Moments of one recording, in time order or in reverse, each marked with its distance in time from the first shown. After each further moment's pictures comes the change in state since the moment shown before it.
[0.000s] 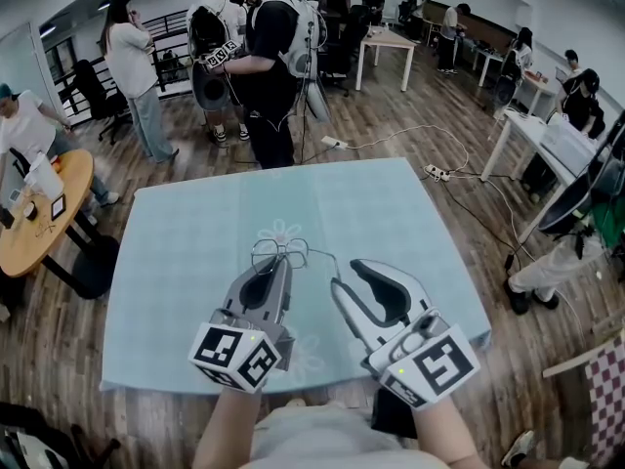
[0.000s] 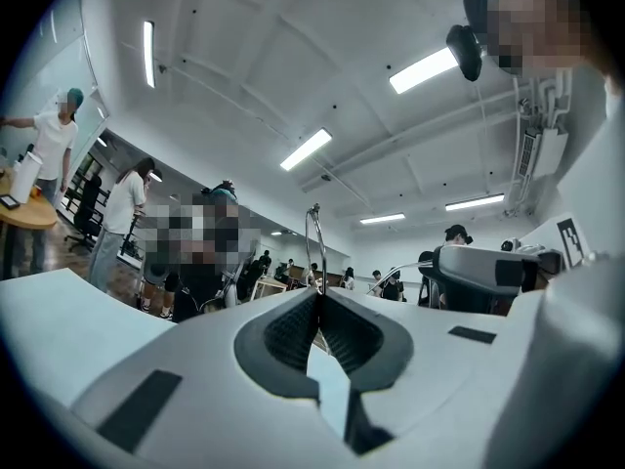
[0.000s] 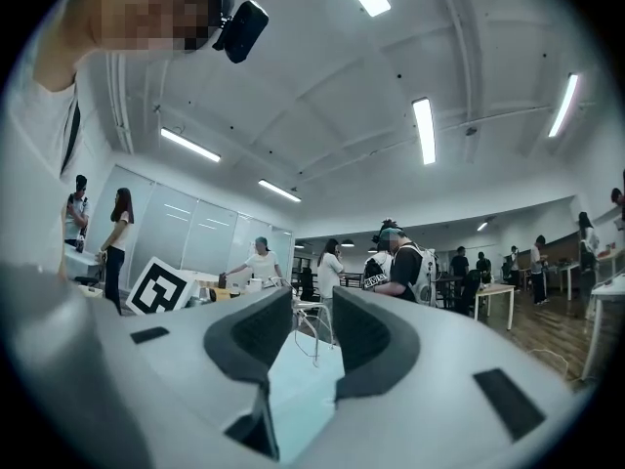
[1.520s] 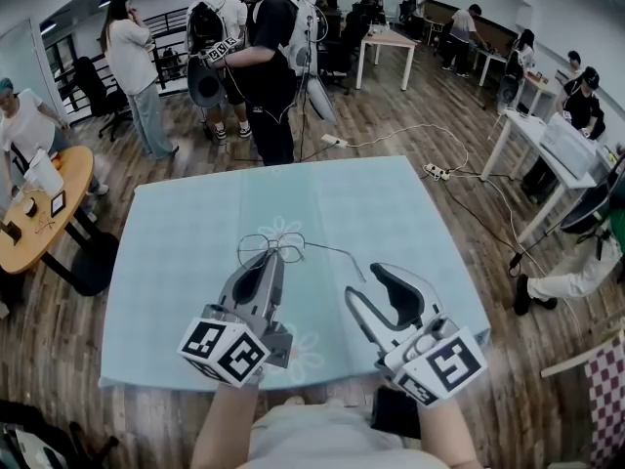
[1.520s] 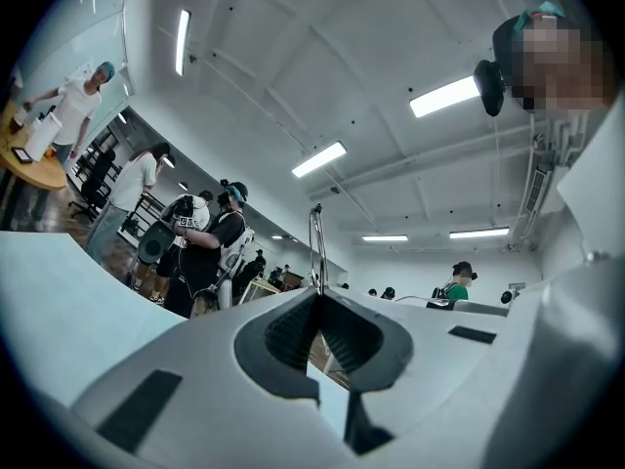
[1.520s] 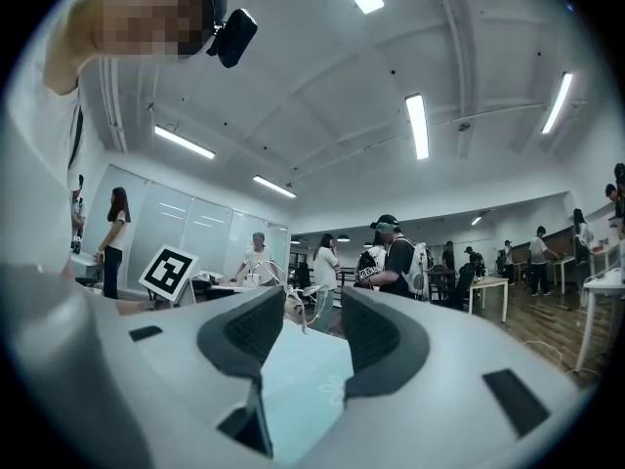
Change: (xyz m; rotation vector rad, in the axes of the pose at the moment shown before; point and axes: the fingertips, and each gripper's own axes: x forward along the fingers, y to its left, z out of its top) left arm -0.005 0.011 0.005 -0.157 -0.063 -0.013; right arm -0.023 -0.014 -0.022 0.021 0.030 -0.022
